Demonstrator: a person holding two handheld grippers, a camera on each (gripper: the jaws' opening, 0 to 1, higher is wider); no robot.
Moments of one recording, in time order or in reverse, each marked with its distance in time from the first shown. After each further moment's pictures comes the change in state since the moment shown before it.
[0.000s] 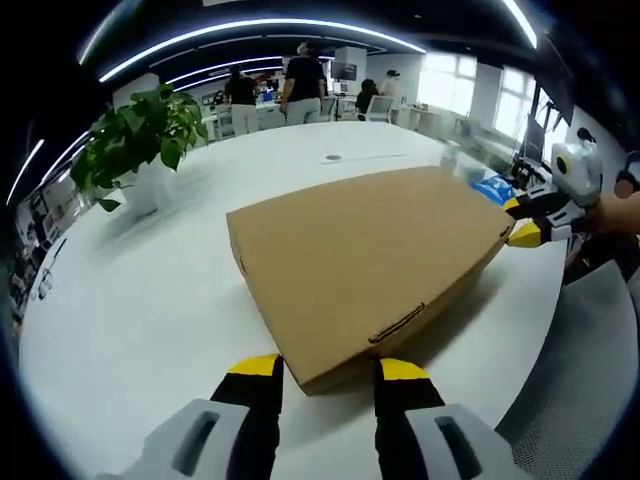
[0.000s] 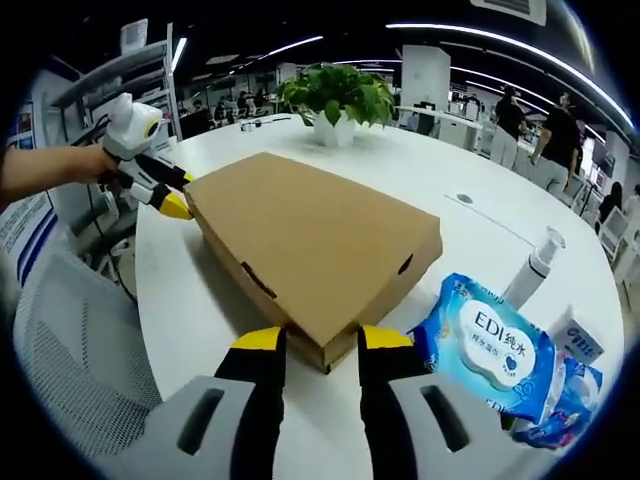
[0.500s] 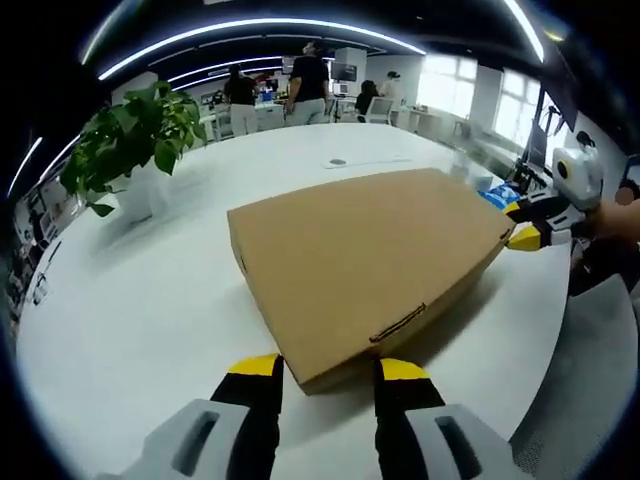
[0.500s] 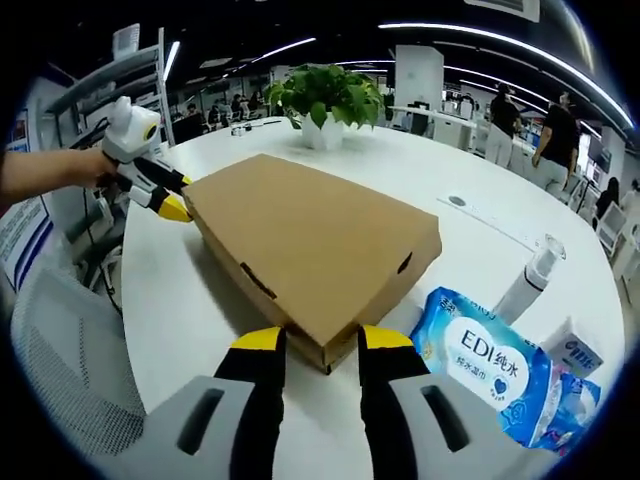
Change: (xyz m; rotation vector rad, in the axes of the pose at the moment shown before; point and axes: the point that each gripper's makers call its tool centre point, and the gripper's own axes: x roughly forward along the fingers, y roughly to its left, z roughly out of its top) left arm 0.022 0.012 0.022 -0.013 -0.003 -0.016; right arm 0.014 -0.025 0.011 0.016 -0.006 -0.018
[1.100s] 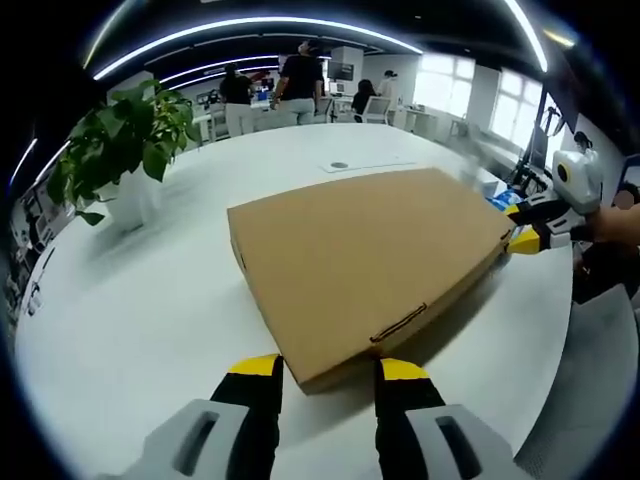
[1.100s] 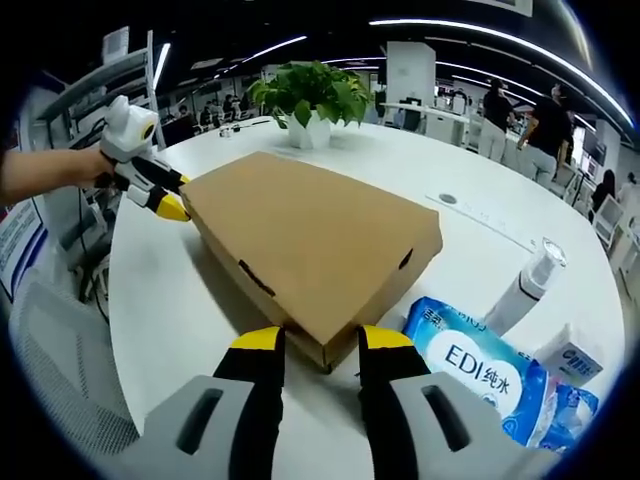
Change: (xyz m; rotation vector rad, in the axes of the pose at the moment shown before) left arm 0.019 0.005 0.022 0.014 0.005 -0.018; right arm 0.010 -0.022 0.006 0.027 0.009 -0.019
